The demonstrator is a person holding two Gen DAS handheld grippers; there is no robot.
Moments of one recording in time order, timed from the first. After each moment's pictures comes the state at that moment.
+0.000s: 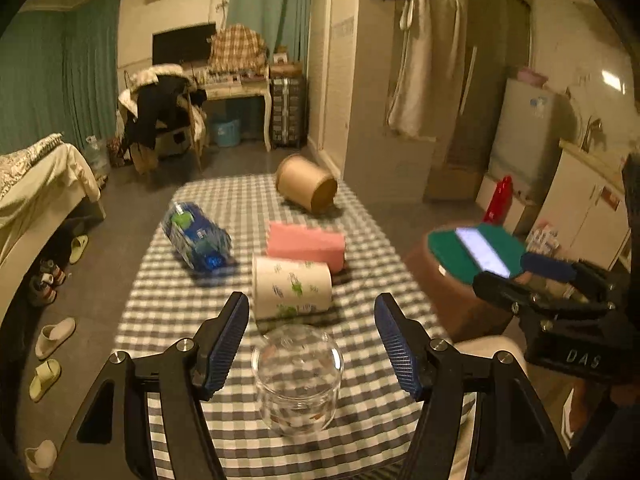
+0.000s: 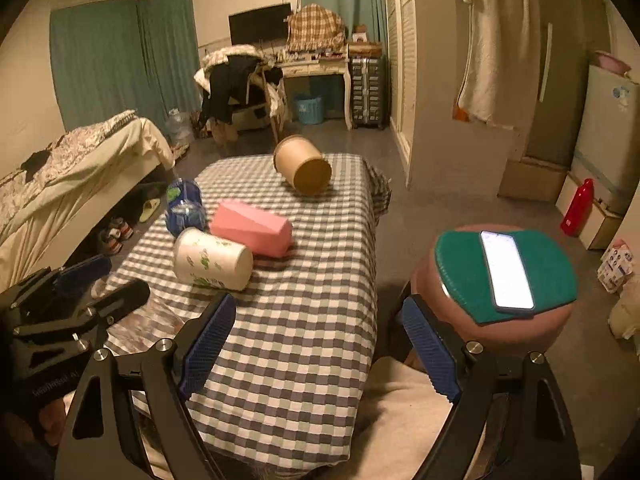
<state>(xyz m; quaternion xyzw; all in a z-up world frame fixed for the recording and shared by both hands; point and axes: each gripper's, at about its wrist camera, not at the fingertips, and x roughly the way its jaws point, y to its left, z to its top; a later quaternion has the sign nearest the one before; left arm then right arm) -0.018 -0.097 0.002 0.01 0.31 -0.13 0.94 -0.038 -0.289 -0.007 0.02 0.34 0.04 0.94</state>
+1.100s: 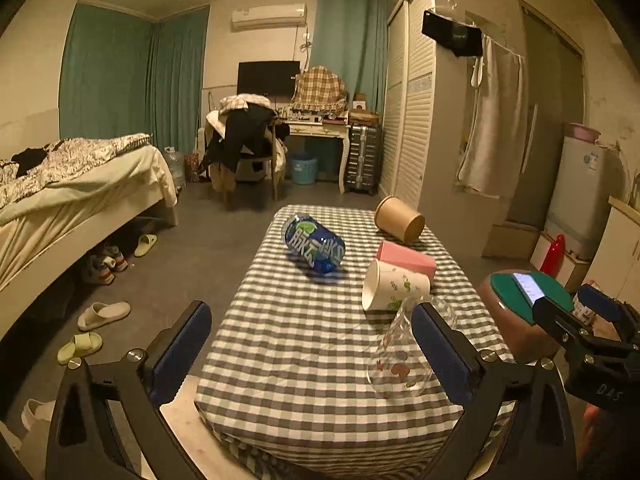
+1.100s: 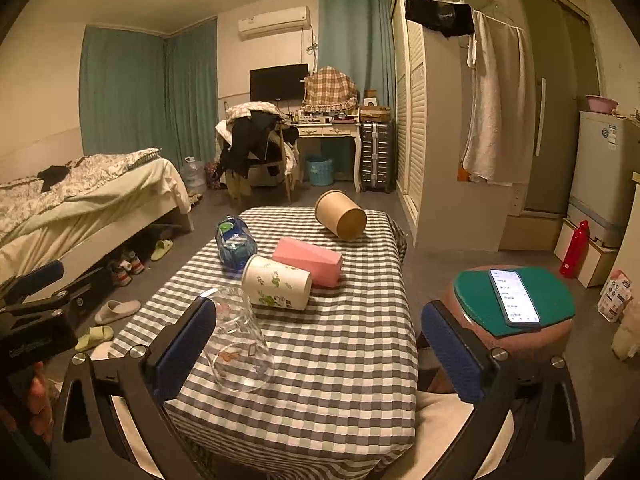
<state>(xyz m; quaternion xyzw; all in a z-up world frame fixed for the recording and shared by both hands) -0.088 -0.008 -0.011 -0.03 0.24 0.00 0.97 -0.111 -0.220 -0.007 0.00 0.23 0.04 0.97</state>
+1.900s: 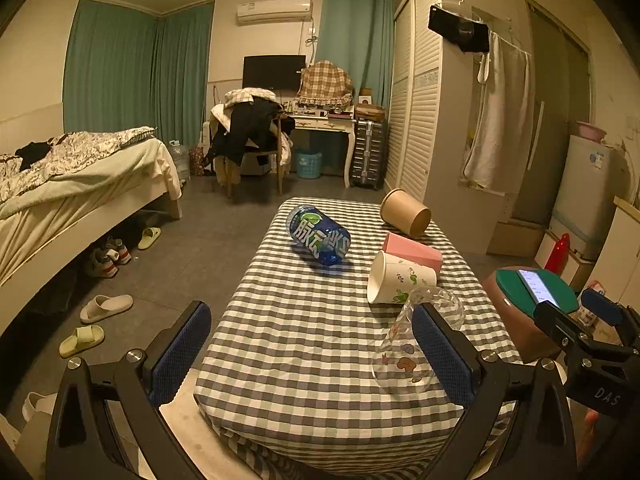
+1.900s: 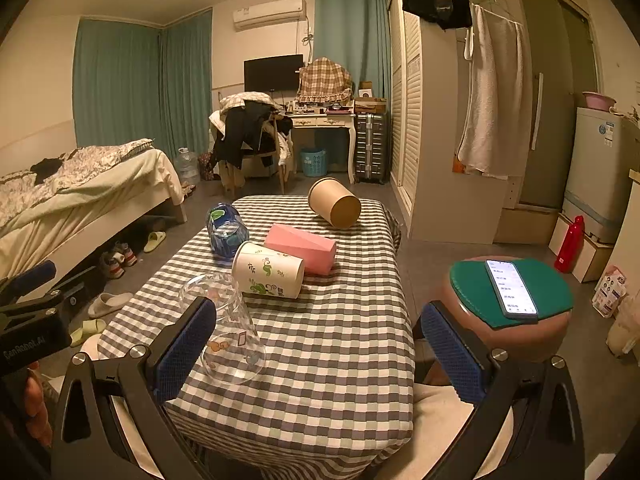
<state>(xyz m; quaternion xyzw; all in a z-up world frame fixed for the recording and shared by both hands) -0.088 -0.009 -0.020 -0.03 0.25 0.00 0.97 -0.107 -0.217 -0.016 0.00 0.24 0.03 0.97</state>
